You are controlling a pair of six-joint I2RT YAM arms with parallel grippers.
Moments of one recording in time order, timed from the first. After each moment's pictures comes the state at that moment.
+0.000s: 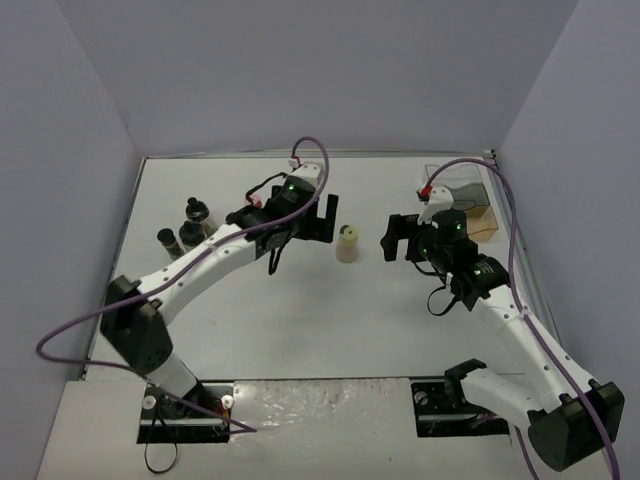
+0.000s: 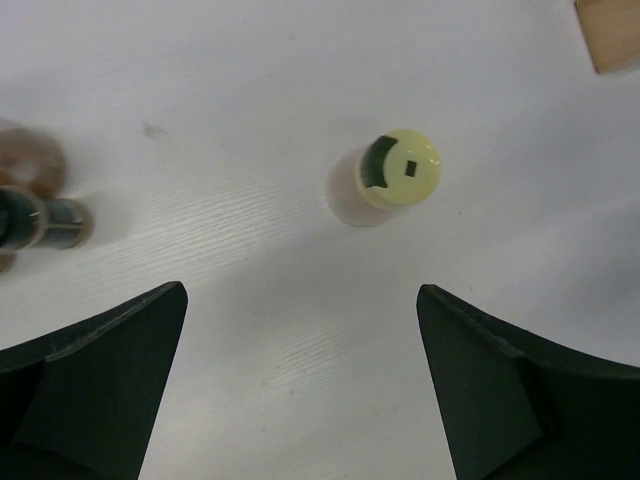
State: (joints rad) left arm -0.71 1.54 1.41 -0.53 -0.20 -0.38; right arm 0.39 1.01 0.85 -0.35 0.01 0.23
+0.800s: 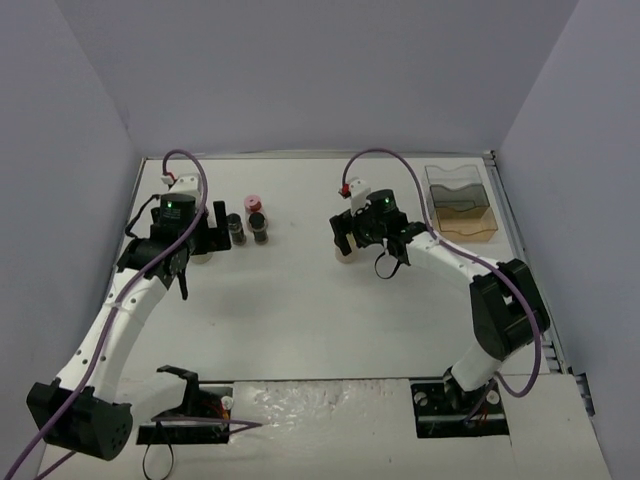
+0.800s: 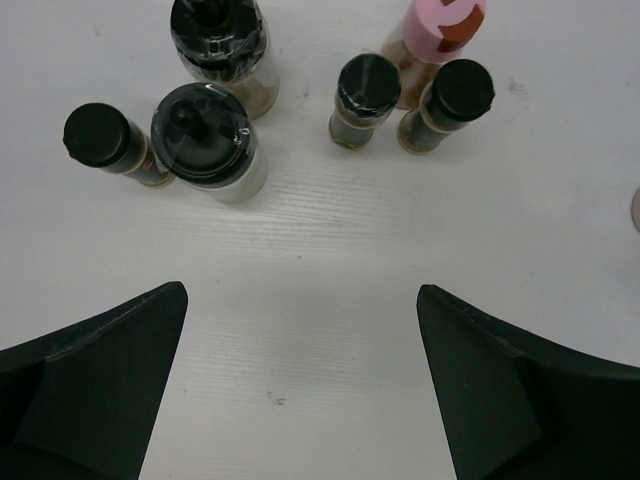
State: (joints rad) left arm -0.24 1.09 1.10 -0.69 -0.20 -0.25; right arm 0.49 1.62 1.02 -0.03 -0.14 -0.08
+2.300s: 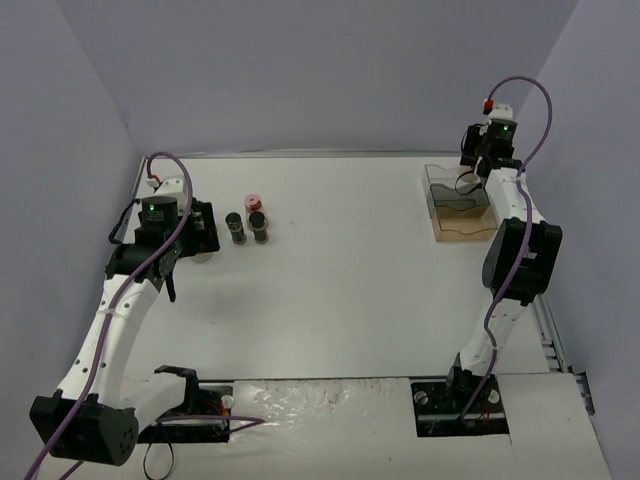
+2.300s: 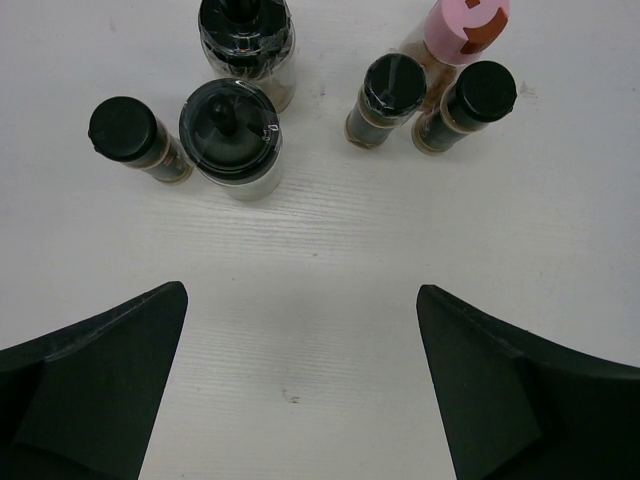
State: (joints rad) left arm -0.13 1.05 1.07 -0.69 -0.10 -0.20; right arm -0.18 2.02 1.71 -0.15 0.06 -0.03
